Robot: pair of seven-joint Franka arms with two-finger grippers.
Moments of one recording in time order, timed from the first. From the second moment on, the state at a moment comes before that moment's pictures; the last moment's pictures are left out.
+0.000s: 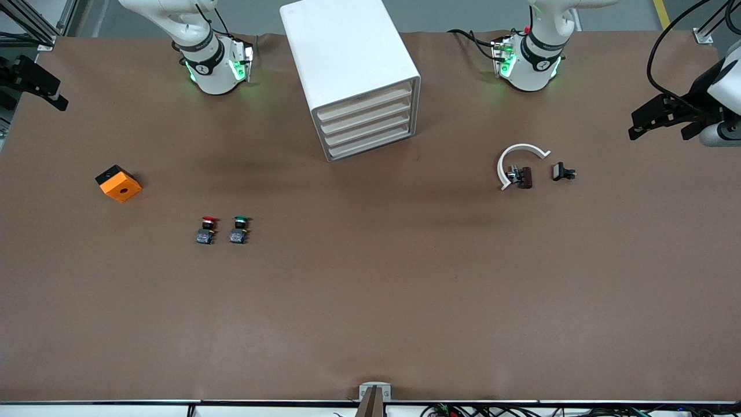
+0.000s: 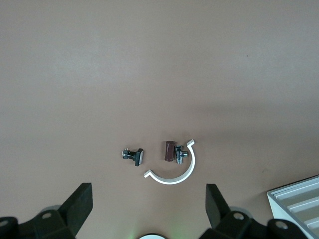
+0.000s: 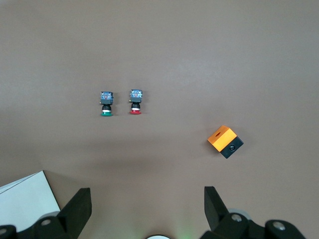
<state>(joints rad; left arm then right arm) 0.00 -0.06 -0.04 -1.60 -0.02 1.50 -0.04 -0.03 -0.24 -0.06 -1.71 0.02 1.50 -0.04</state>
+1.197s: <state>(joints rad) 0.00 0.03 -0.05 -1.62 -0.03 1.44 -0.04 -0.03 -0.24 -0.06 -1.71 0.01 1.49 -0.04</state>
